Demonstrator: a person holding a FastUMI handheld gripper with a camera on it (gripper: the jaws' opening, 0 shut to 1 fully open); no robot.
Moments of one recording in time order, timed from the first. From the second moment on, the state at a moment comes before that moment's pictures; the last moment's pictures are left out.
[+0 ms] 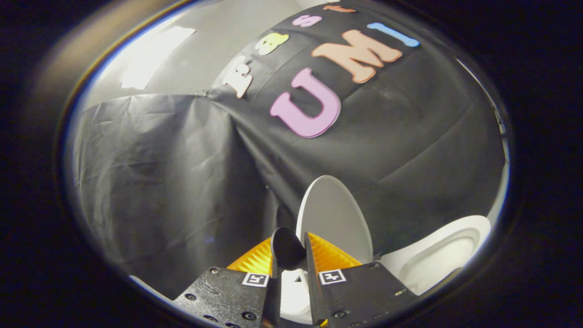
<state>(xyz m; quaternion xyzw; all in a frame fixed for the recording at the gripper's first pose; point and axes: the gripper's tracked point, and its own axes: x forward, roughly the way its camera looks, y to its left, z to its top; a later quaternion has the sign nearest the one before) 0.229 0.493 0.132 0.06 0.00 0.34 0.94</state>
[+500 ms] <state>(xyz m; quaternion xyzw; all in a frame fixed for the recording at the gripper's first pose) 0.252 0.568 0.104 -0.03 0.05 0.38 0.92</state>
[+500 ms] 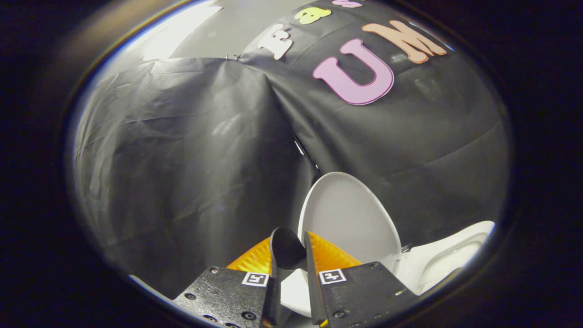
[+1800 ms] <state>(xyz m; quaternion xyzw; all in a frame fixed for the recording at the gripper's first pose) 0.250 0.573 0.103 -0.06 0.06 0.35 0.93</state>
